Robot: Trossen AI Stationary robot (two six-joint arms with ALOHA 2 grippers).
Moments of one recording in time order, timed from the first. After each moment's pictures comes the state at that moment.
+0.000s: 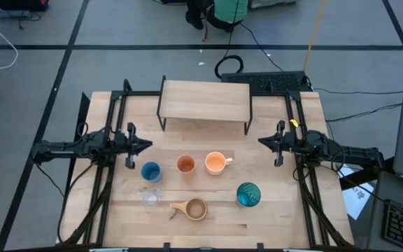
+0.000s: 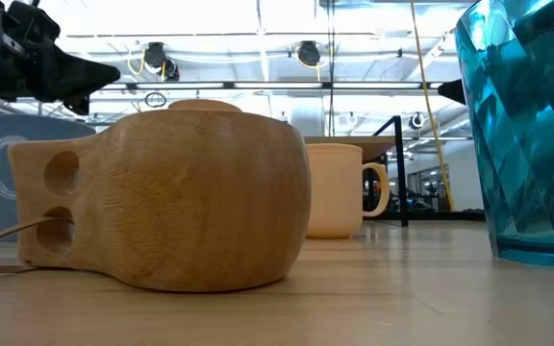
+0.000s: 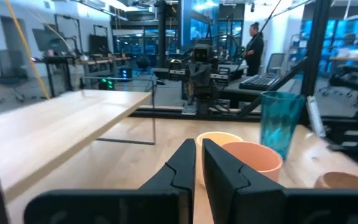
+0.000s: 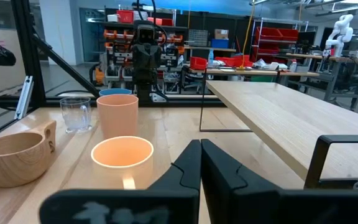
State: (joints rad) left arm 0.00 0.00 0.01 0.07 -0.06 -0.02; right arm -0.12 0.01 0.01 0.02 0.02 -0.05
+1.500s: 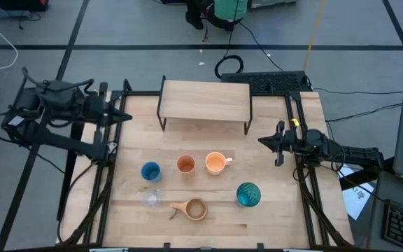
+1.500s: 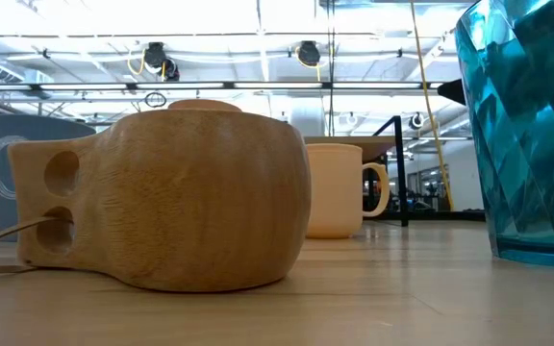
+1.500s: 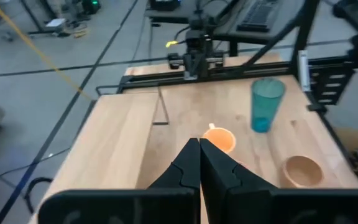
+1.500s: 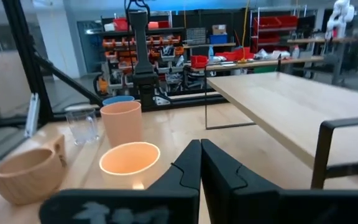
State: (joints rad) left arm 0.00 0.93 1.61 -1.09 -0.09 0.10; right arm -0.12 0.01 0.01 0.02 0.03 0.08
